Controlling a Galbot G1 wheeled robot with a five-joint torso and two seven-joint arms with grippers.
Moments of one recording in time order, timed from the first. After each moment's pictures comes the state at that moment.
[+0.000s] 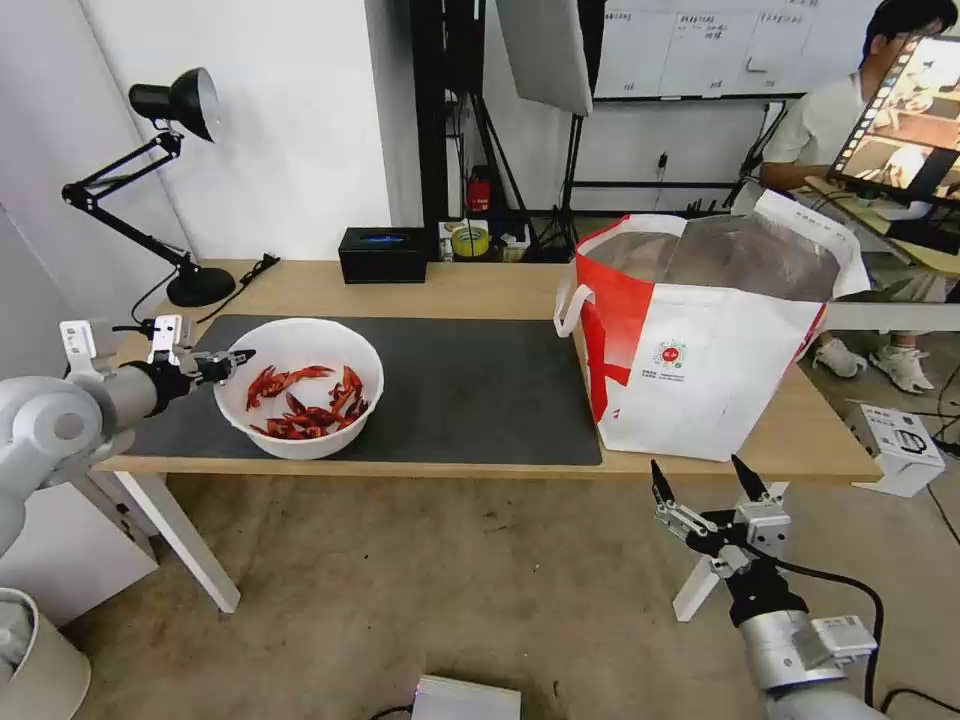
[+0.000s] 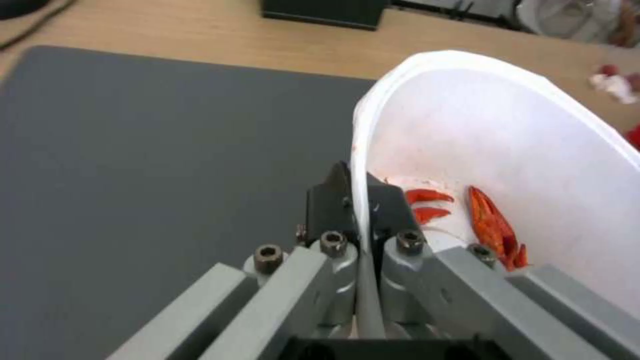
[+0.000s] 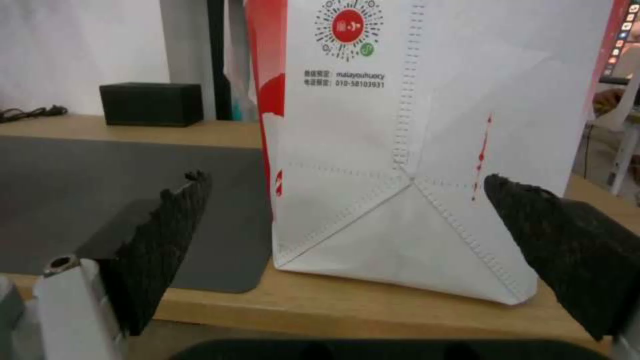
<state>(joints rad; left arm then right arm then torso) 0.89 -0.48 -0.40 -1.78 -1.37 0.56 -0.08 -1.76 1.23 0.60 2.23 0.29 0.11 0.06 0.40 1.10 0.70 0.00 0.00</state>
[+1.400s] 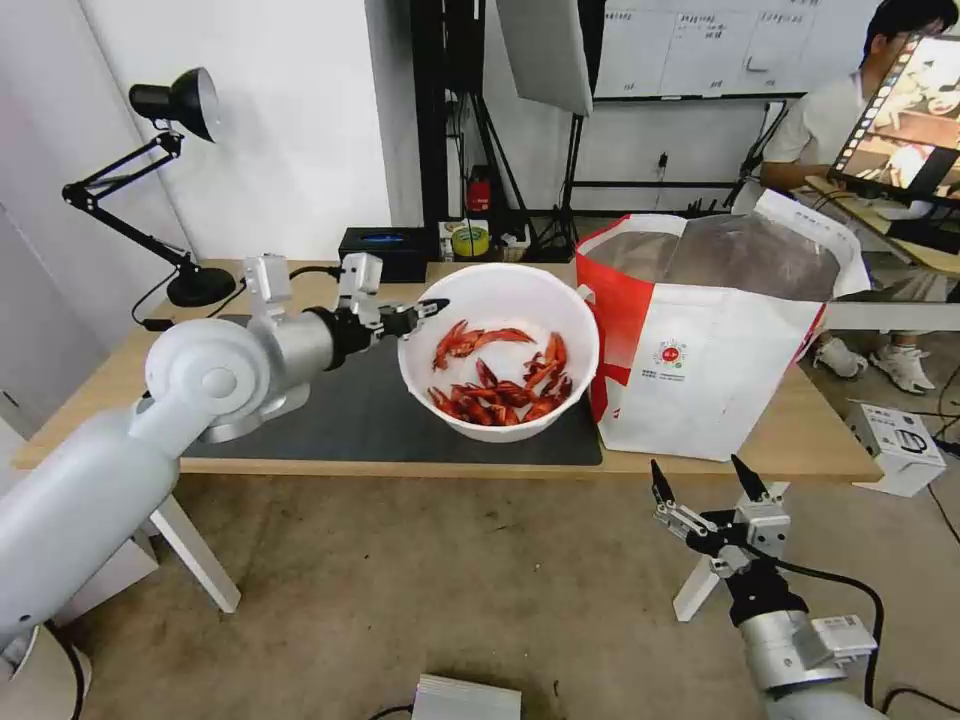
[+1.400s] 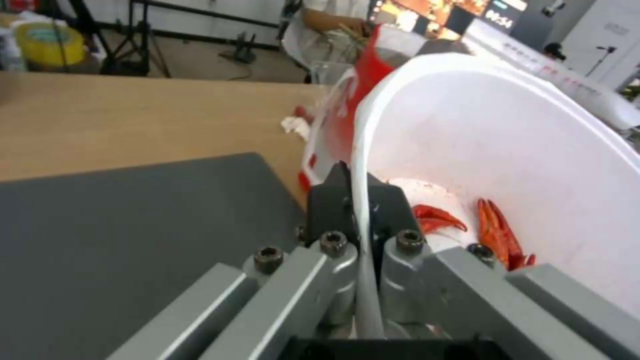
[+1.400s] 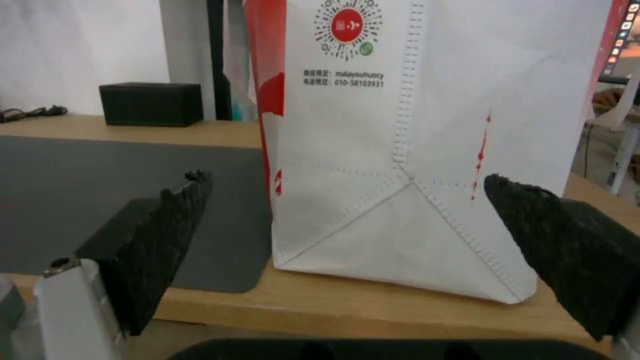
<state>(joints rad) 0.38 -0.71 0.05 -1.99 -1.58 0.56 -0.23 -1.76 1.23 0.60 2.23 0.29 0.11 0.06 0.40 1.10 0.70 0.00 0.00</state>
